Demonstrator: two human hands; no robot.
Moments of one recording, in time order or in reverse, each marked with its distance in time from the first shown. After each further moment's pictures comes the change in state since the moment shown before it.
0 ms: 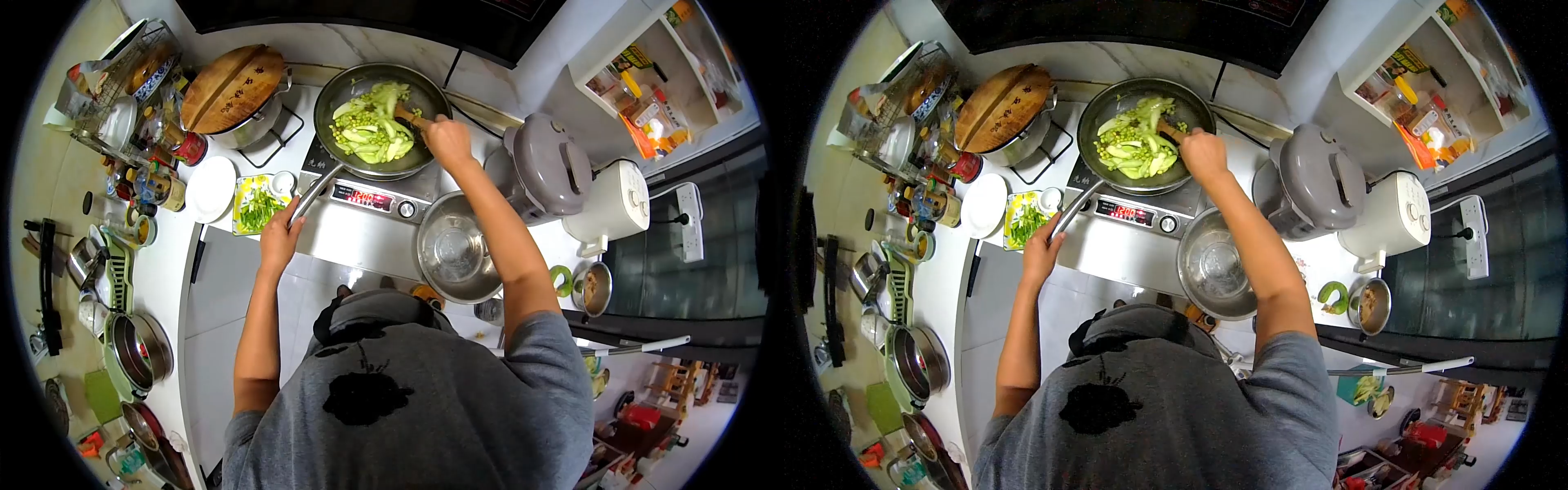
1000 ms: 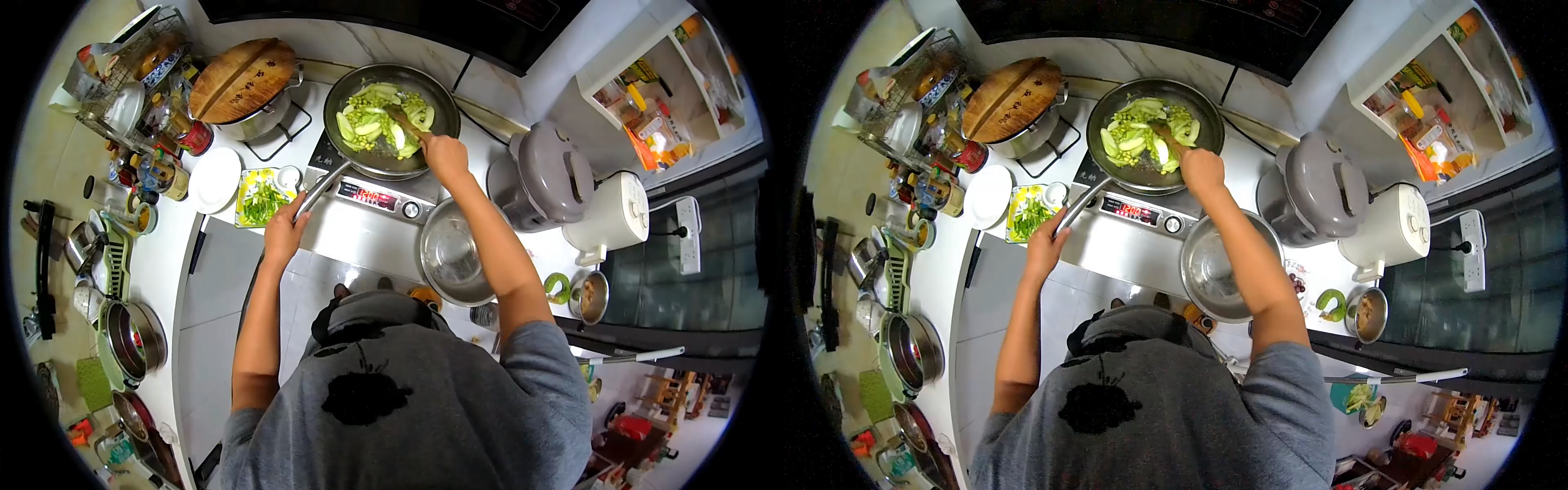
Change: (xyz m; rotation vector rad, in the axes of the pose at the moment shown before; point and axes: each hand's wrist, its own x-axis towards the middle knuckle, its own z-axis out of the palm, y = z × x) left_hand 0.000 -0.009 0.007 -0.046 0.046 0.028; right_hand -0.014 -0.025 0.014 0.138 -0.190 0.219
